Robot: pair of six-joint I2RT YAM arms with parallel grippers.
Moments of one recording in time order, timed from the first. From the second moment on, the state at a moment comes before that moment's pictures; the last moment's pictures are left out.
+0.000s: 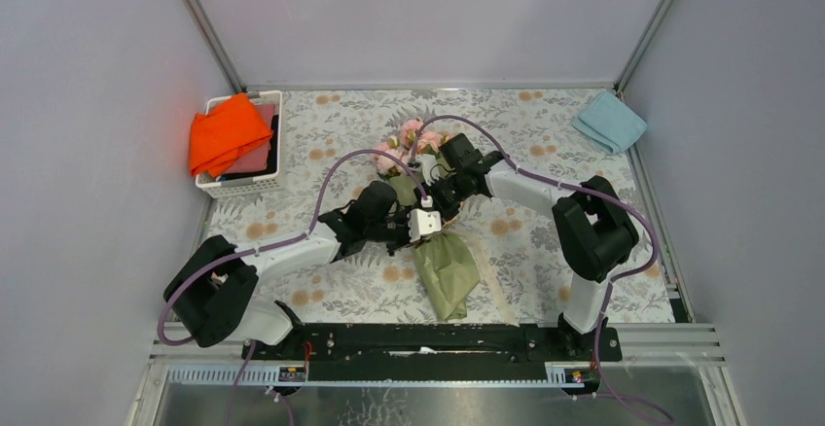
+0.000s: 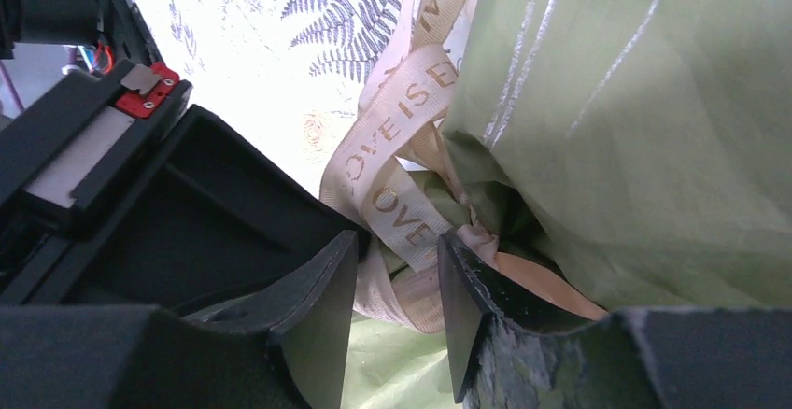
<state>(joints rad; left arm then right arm) -0.75 1.40 0.69 0.00 0.48 0.54 0.63 1.83 1.25 -0.51 -0.69 -0.02</state>
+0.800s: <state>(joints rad) -0.75 1.40 0.67 0.00 0.49 0.62 0.64 1.75 1.22 -0.42 -0.62 -0.01</state>
